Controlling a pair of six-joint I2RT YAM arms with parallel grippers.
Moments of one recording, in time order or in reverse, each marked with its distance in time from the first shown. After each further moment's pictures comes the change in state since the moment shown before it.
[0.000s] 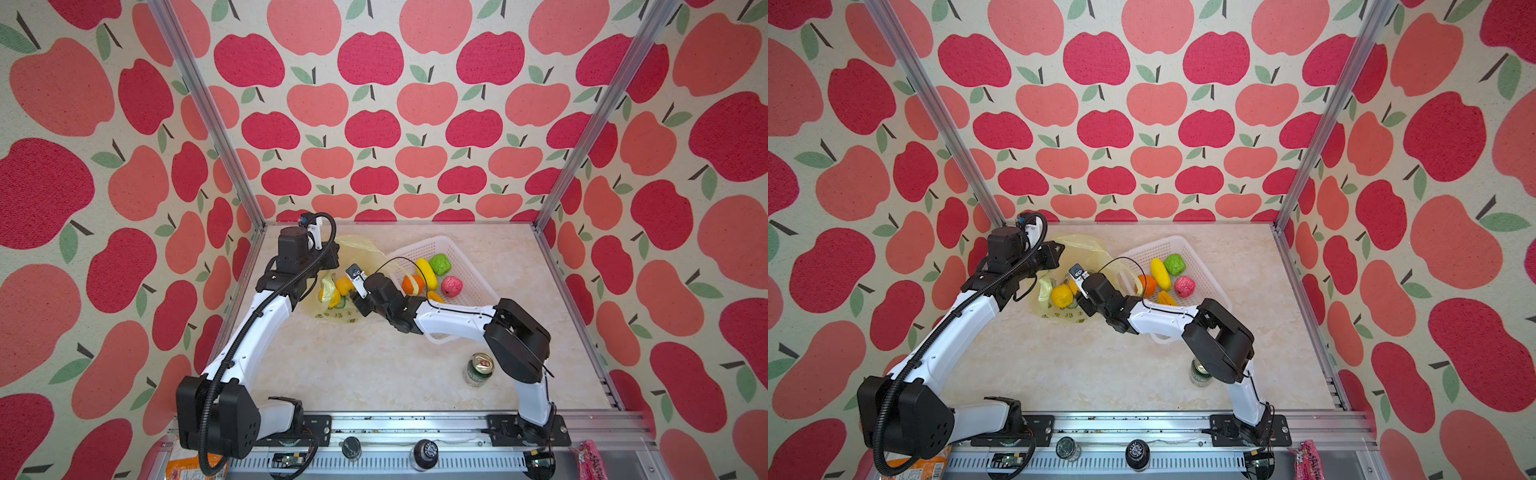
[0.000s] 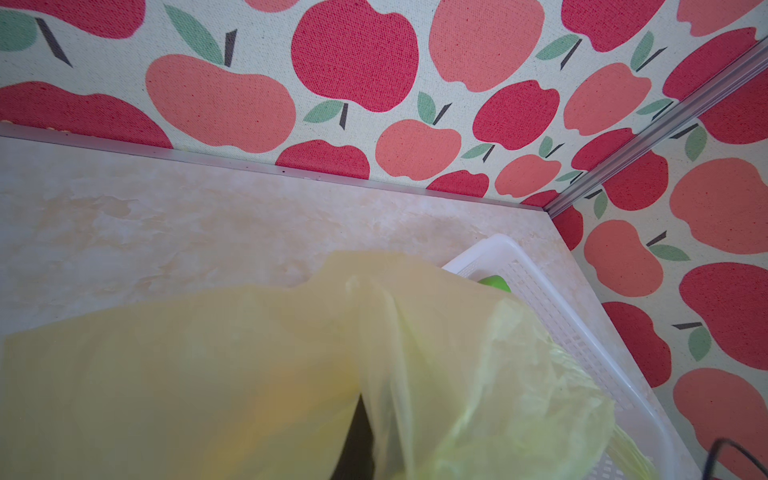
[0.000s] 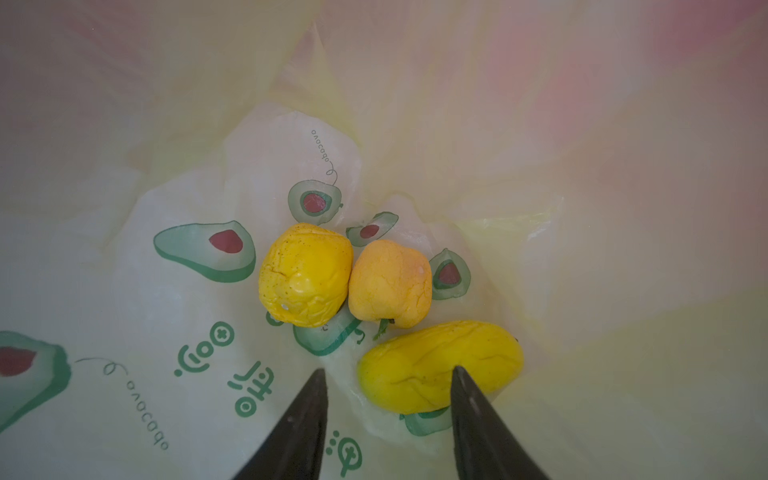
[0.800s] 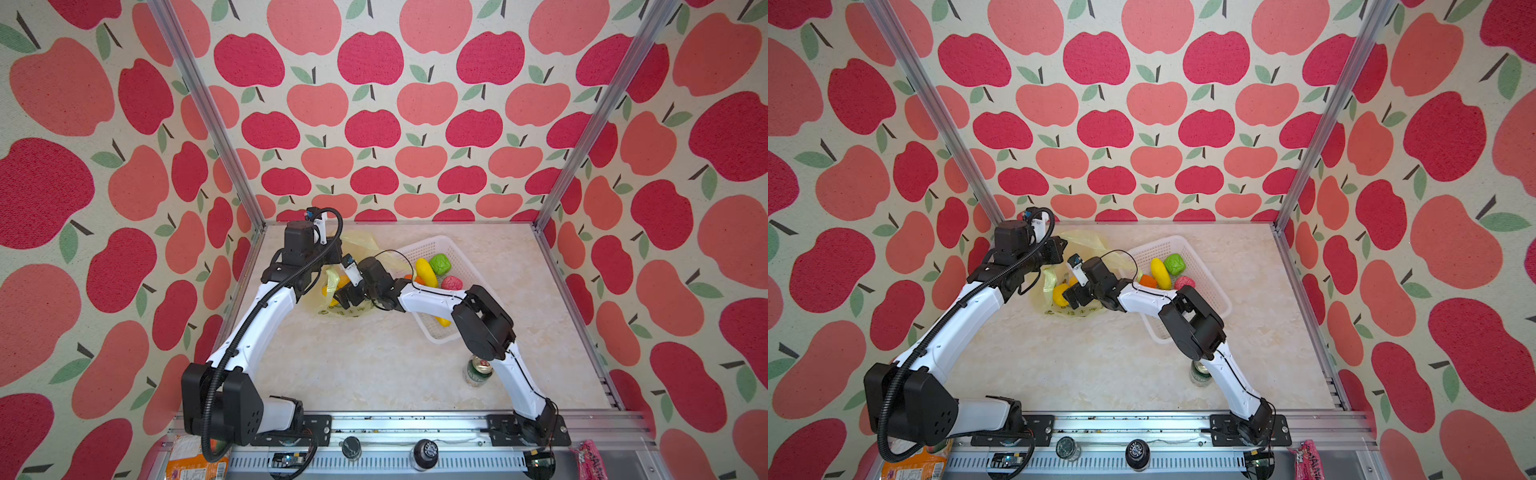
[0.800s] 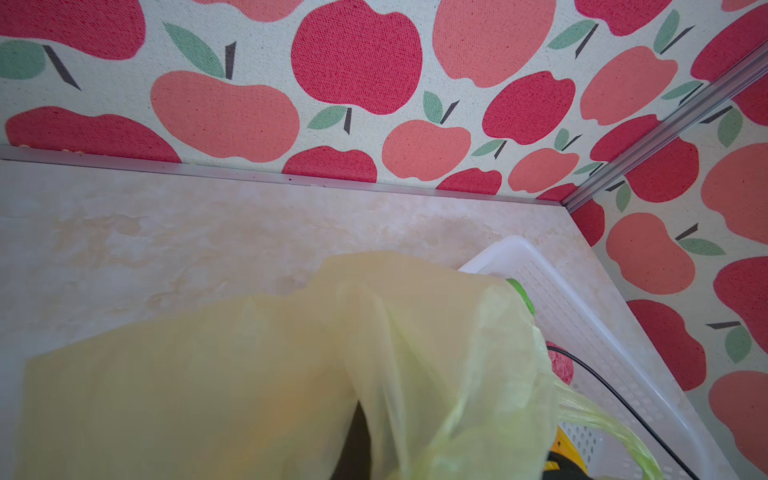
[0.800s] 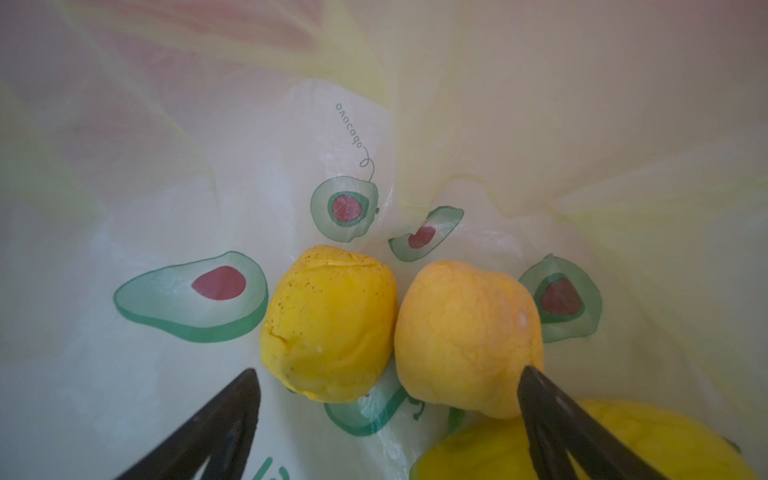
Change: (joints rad) left arm -0.040 0.062 0.075 -0.031 -0.054 0.043; right arm -0.077 0.297 0.325 -0.125 -0.356 0.119
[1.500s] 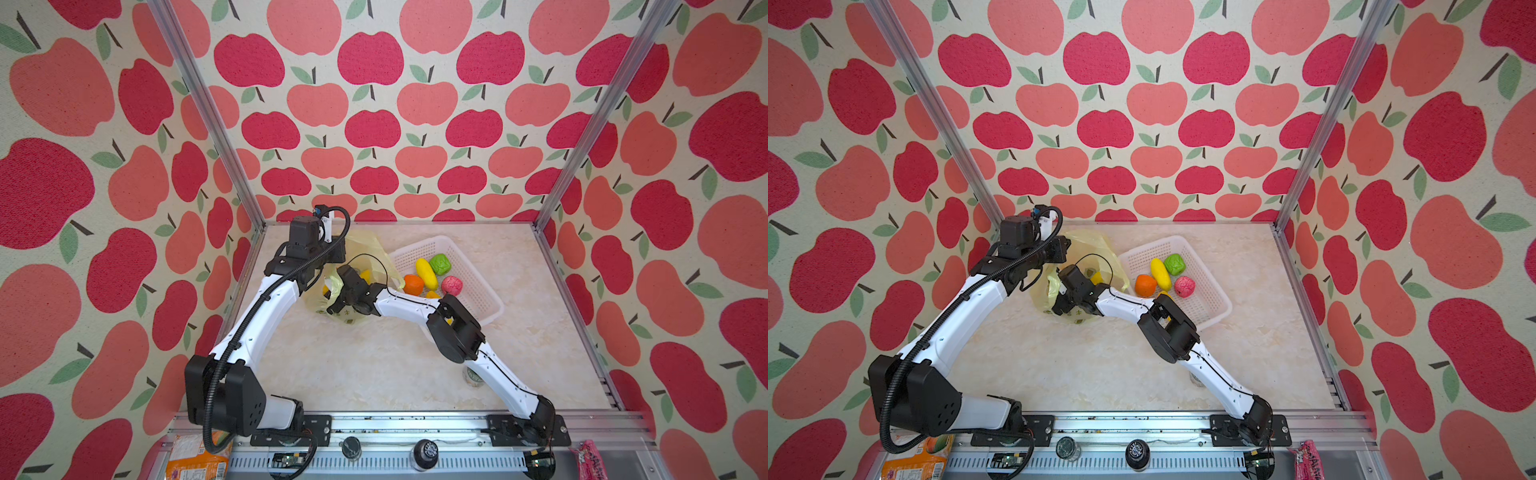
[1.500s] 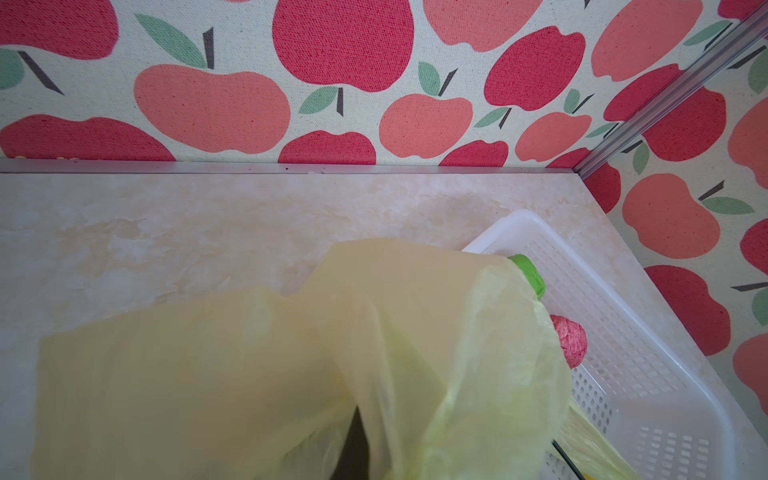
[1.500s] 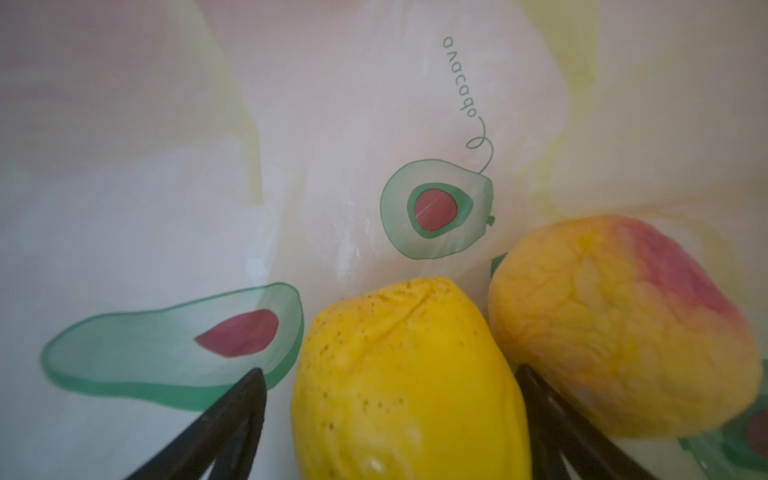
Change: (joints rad) left arm -0.015 0.050 0.082 -0.099 -0.007 0.082; right arm 0.074 0.275 0.402 -0.175 0.091 -0.070
